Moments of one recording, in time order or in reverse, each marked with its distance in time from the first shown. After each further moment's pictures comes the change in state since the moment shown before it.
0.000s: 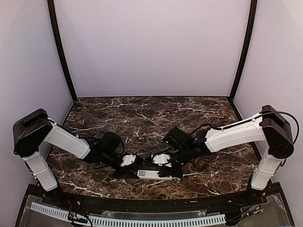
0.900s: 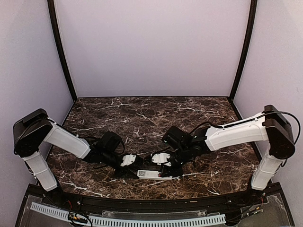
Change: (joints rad) left arm 0.001 0.000 0.006 -0.015 0.001 0.011; right arm 0.021 -0.005 0.048 -0.098 0.070 0.028
